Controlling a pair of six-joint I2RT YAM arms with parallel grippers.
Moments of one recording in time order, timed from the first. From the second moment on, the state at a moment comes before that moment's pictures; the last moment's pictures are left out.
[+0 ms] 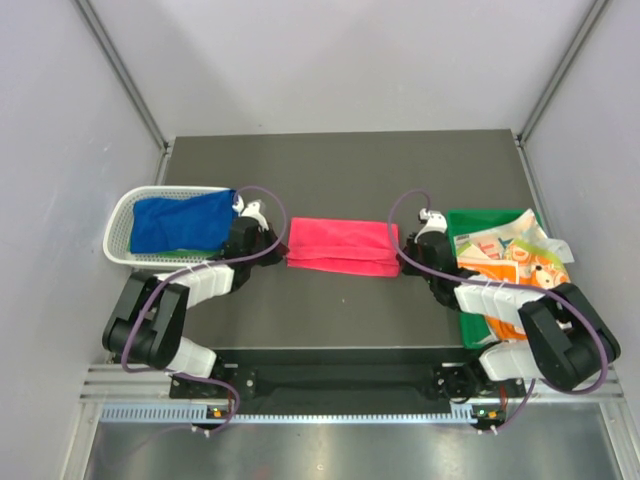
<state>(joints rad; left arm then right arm) -0.32 1.46 0.57 0.28 0.13 -0.55 0.50 1.33 0.44 0.31 0.16 0.48</state>
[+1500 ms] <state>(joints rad) -0.51 1.64 0.86 -0.04 -0.06 -0.55 0.58 1.32 0.53 0.10 0.26 0.62</state>
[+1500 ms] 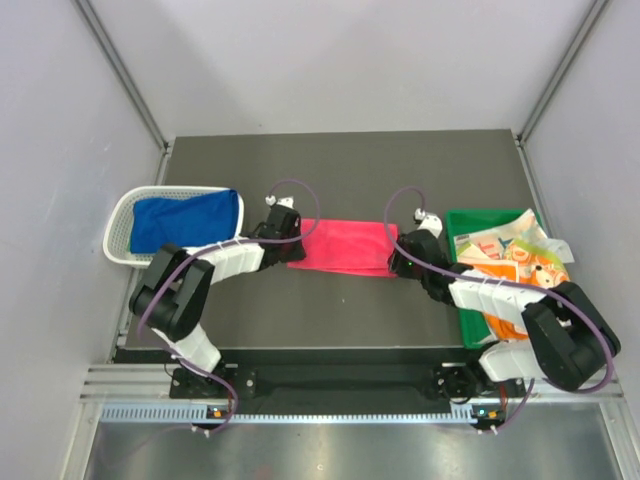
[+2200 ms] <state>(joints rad) -0.52 1.62 0.83 -0.11 -0.19 -0.59 0.64 1.28 0.43 0.10 0.27 0.68</state>
